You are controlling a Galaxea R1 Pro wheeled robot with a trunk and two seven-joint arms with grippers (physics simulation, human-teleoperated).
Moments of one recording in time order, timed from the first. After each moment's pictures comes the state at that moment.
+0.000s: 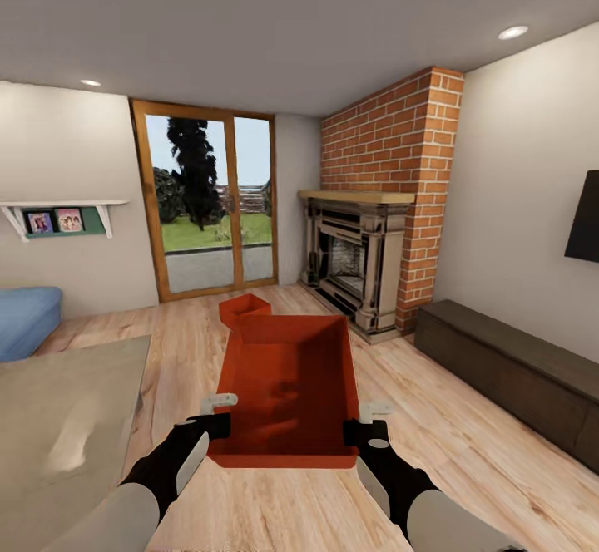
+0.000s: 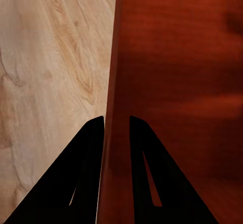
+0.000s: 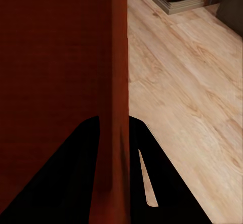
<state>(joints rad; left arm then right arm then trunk) -0.63 -0.03 -0.10 -0.50 0.18 0.30 0.12 -0.65 0.14 0.25 -0.33 -0.18 0.01 -0.27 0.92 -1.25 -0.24</state>
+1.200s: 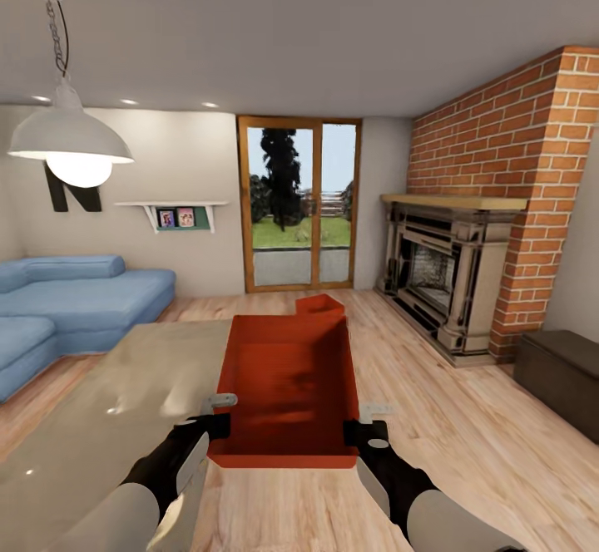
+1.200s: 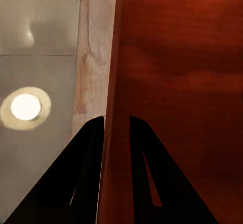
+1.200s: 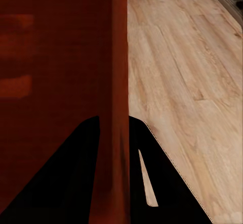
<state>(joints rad) -0.63 -0.03 -0.09 -0.50 0.18 0.30 0.12 -0.65 0.14 0.25 -0.33 -0.18 0.01 -0.27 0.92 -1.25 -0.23</state>
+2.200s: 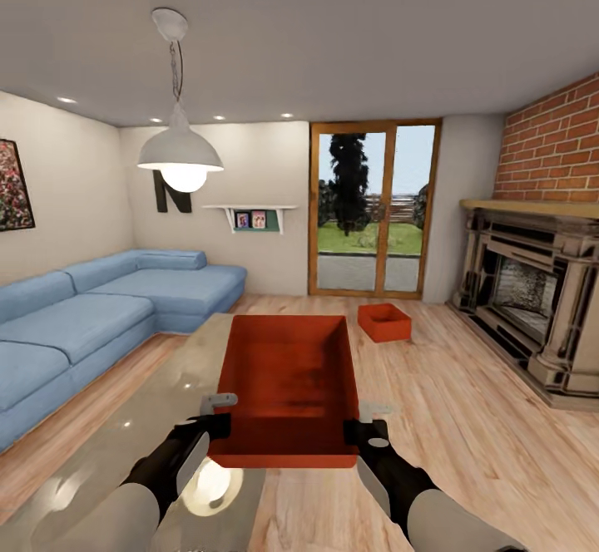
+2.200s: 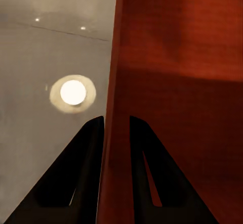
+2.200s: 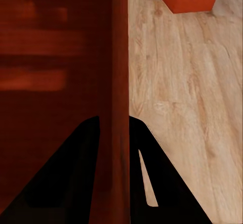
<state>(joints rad) -0.63 -0.03 -0.10 -0.50 0.19 0.30 0.12 -0.65 0.14 0.24 -0.33 -0.16 0.02 -0.26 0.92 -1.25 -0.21</state>
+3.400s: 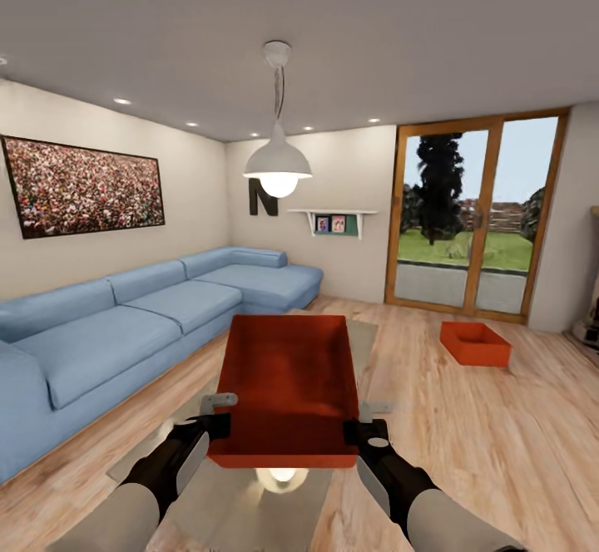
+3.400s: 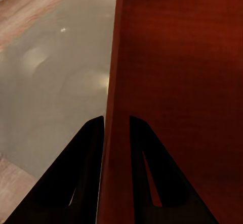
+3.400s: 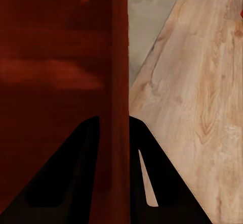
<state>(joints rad) -0.63 -0.03 -0.10 -0.50 0.19 0.30 0.12 -0.65 0.14 0.24 -0.33 -0.16 0.02 -0.26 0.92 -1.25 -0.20</state>
